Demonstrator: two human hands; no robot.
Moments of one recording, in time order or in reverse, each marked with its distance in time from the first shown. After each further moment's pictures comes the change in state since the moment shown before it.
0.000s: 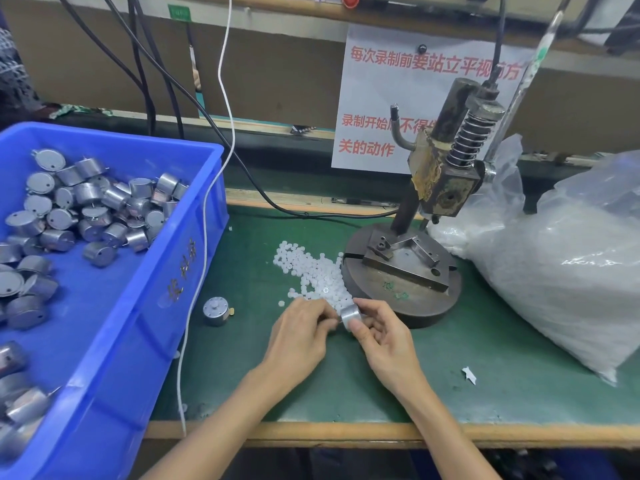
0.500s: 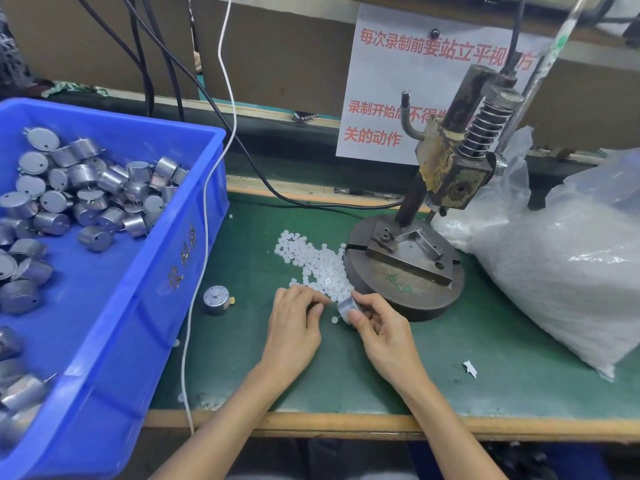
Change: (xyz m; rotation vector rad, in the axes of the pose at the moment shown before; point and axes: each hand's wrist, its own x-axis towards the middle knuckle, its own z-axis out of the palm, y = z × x) left_hand -0.007 -0.006 0.005 -0.110 0.129 -0.082; right_hand 0.003 -0.005 0.004 -0.149 -0.025 -0.033
